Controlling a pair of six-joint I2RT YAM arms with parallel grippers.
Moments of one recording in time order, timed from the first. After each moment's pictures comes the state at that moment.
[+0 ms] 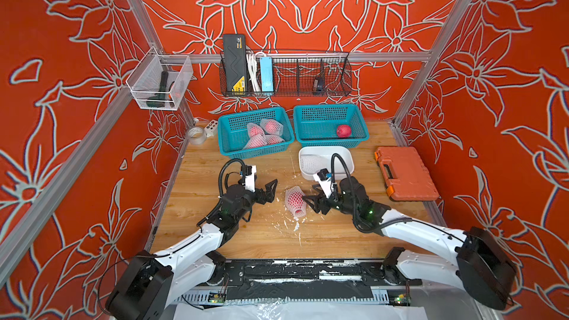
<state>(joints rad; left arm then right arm) -0.44 1.00 0.26 0.48 0.03 -0.36 0.84 1.17 0.50 0.21 -0.20 0.11</state>
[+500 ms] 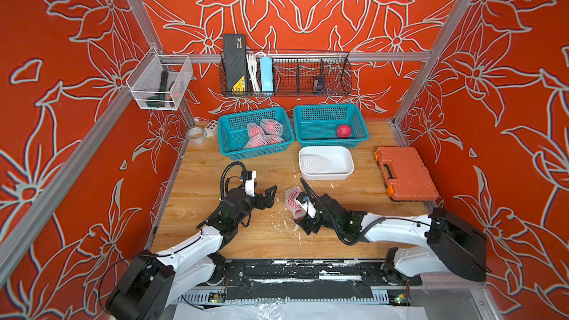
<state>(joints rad) -0.44 1.00 0.22 0.47 0.04 -0.38 1.05 1.39 0.51 0.18 0.09 0.01</state>
